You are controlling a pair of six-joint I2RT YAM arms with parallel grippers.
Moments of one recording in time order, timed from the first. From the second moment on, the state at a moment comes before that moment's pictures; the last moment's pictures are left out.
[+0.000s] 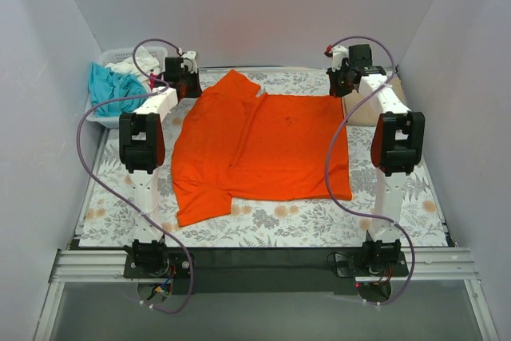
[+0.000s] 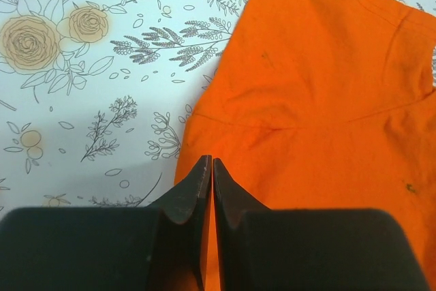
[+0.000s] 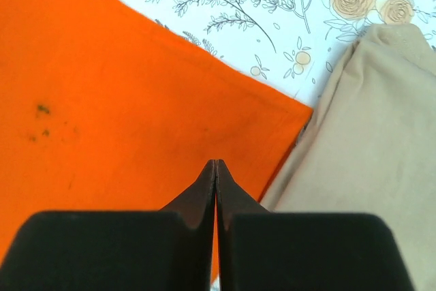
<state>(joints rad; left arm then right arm) -0.08 2.32 1.87 -0.20 0.23 -0.02 0.08 2.17 1.91 -0.56 -0.30 -0.32</state>
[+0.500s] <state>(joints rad) -0.09 2.35 1.80 -0.06 0.23 -0.13 0.10 2.34 1.94 -0.55 -0.20 -0.27</state>
